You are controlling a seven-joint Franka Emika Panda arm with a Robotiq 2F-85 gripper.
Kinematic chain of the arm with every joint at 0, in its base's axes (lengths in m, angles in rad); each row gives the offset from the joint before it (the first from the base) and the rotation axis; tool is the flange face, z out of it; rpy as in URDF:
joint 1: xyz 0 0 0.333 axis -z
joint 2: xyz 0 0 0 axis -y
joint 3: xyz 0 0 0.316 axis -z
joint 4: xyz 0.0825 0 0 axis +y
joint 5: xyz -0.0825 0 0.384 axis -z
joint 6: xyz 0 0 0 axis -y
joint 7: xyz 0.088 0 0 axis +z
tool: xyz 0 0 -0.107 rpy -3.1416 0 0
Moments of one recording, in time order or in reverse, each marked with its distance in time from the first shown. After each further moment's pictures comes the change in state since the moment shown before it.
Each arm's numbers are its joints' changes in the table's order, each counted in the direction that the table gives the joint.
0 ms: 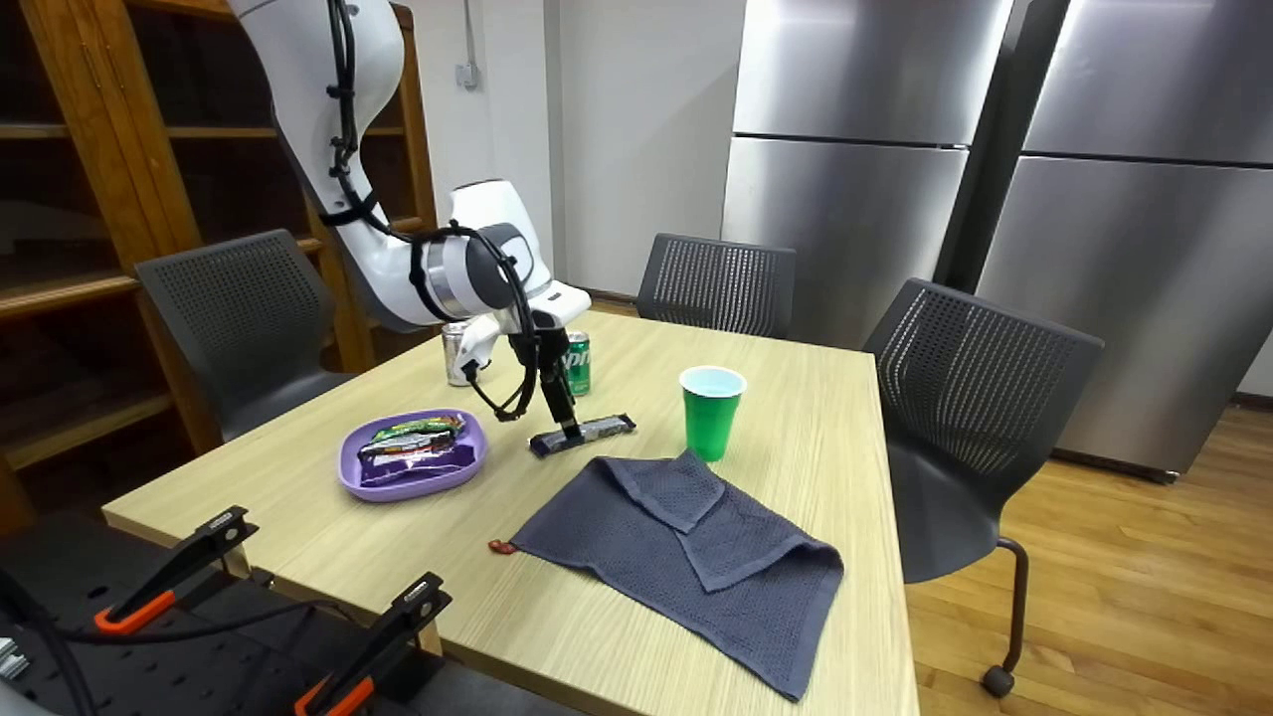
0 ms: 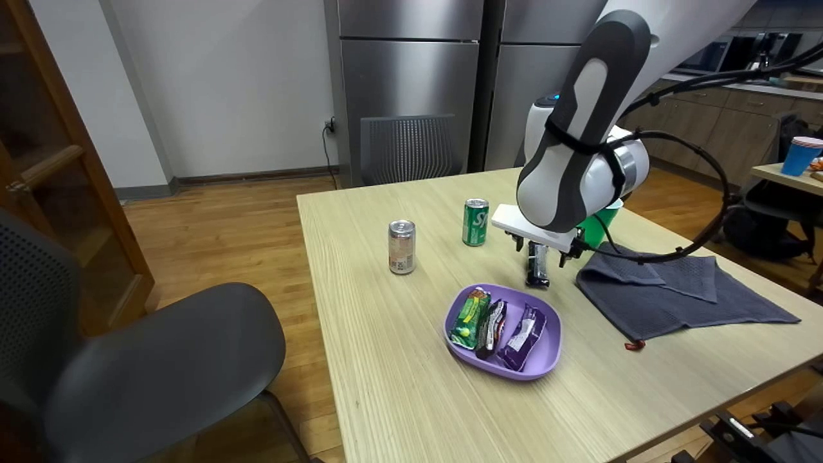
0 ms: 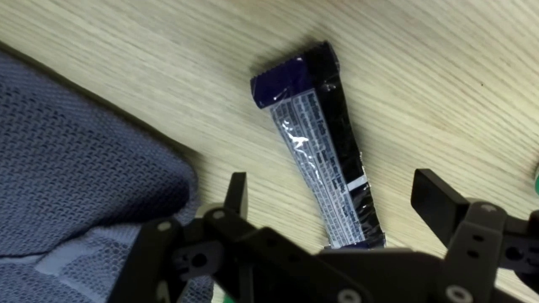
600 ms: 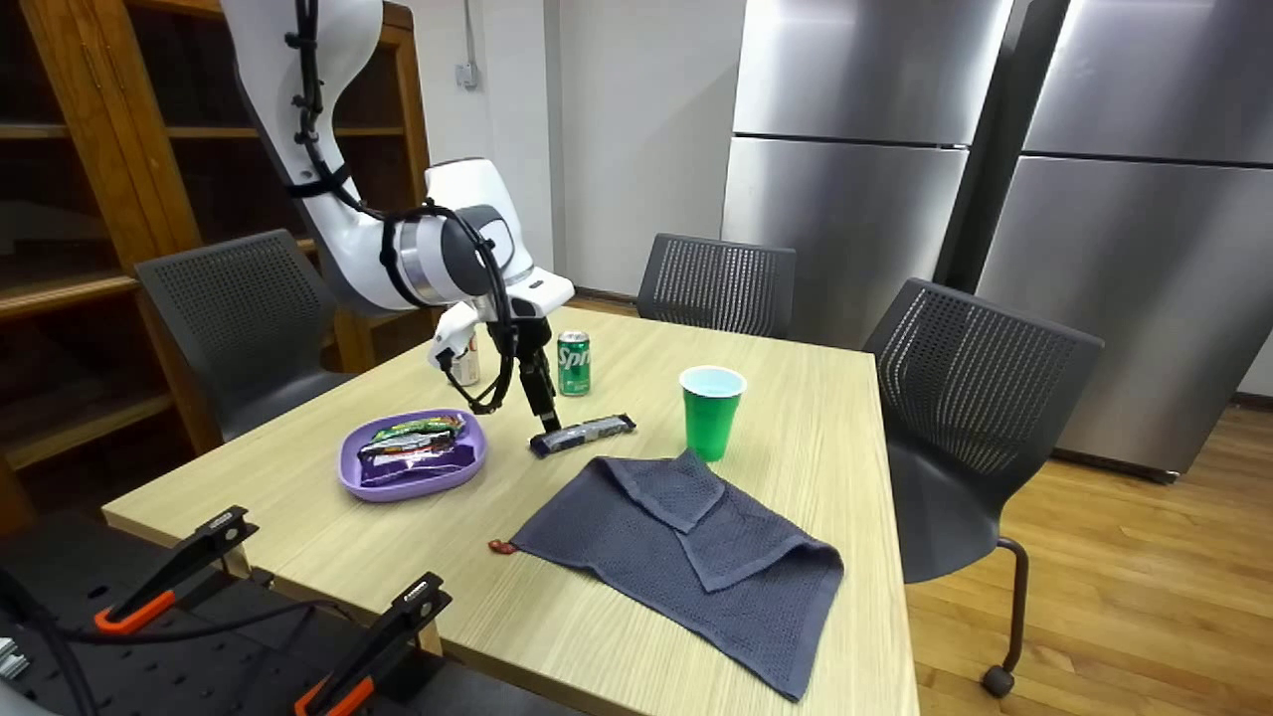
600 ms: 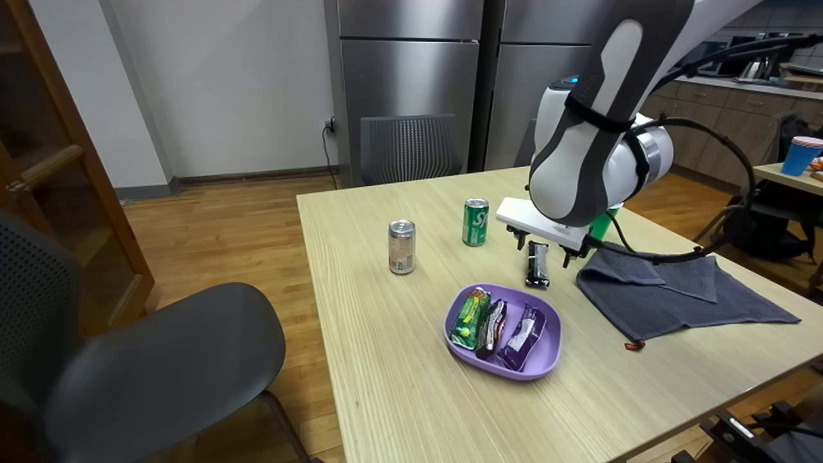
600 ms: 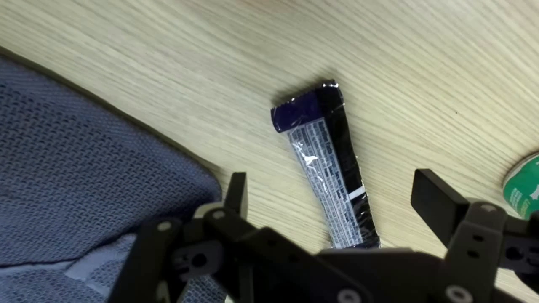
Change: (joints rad) arm -0.001 0.110 -0.025 0.125 0.022 0.044 0.001
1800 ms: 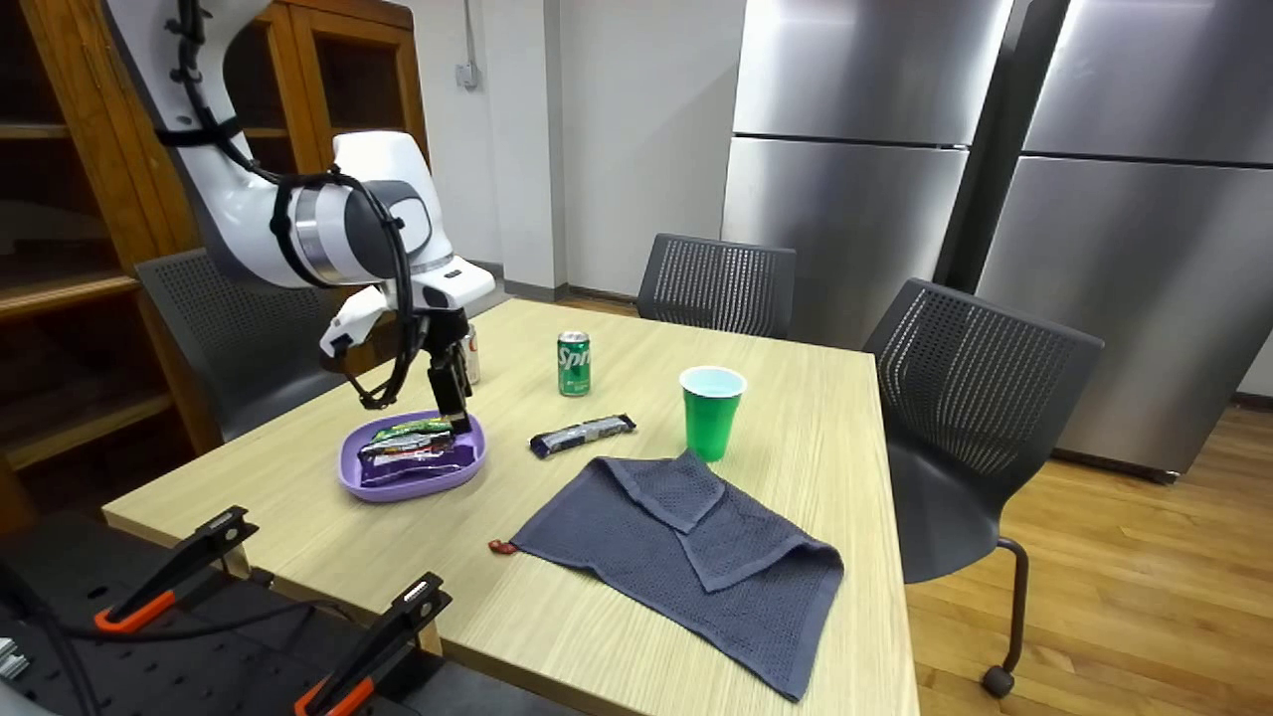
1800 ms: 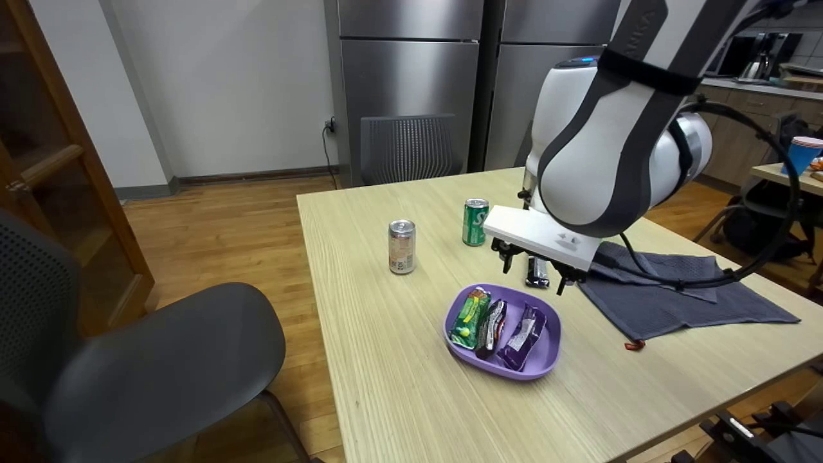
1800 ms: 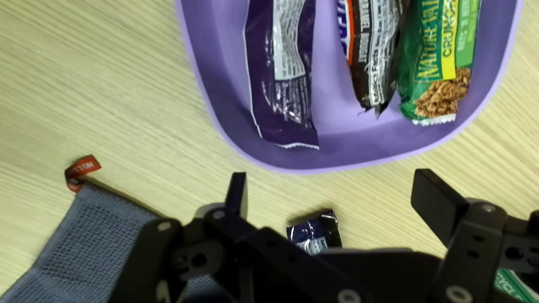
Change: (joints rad) arm -0.057 0.197 -0.097 0.231 0.011 0.012 -0.041
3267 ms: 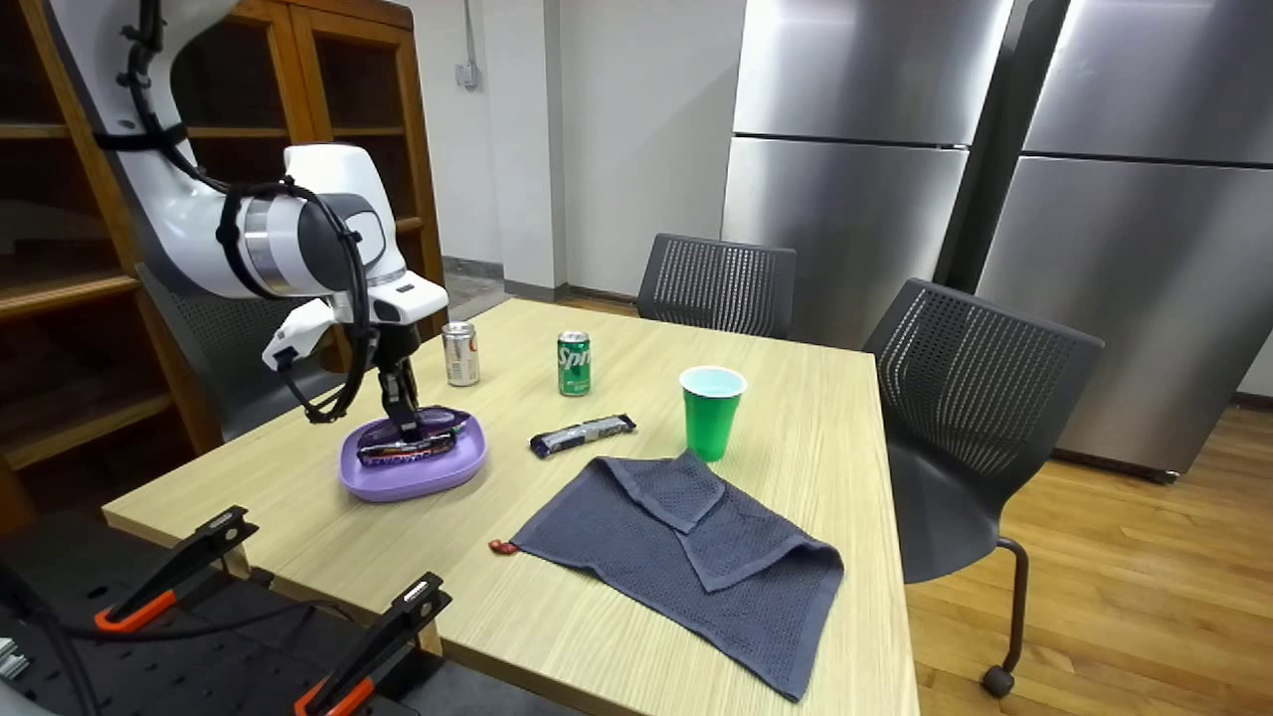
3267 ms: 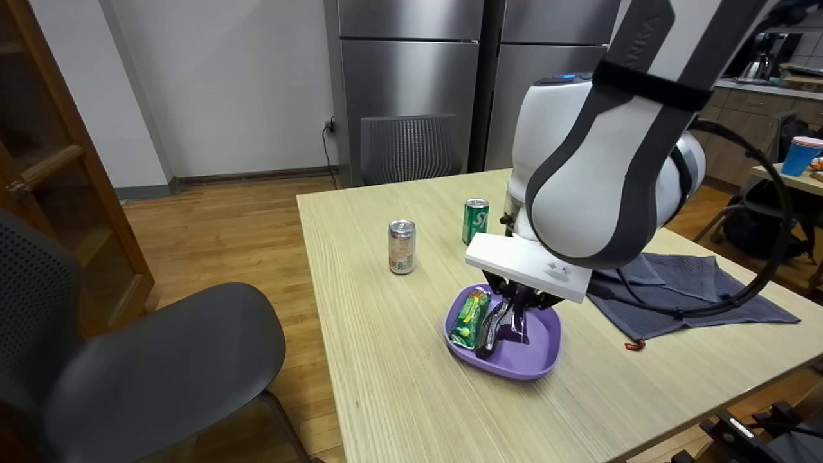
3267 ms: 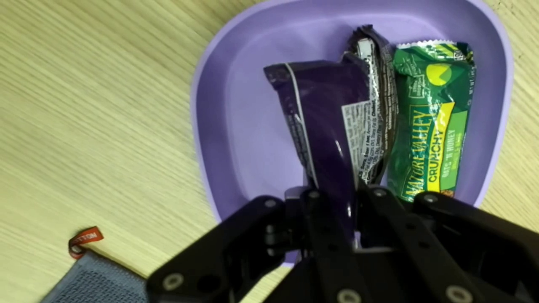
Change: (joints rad) arm -0.019 -0.003 -0.092 0.033 0.003 0.000 -0.012
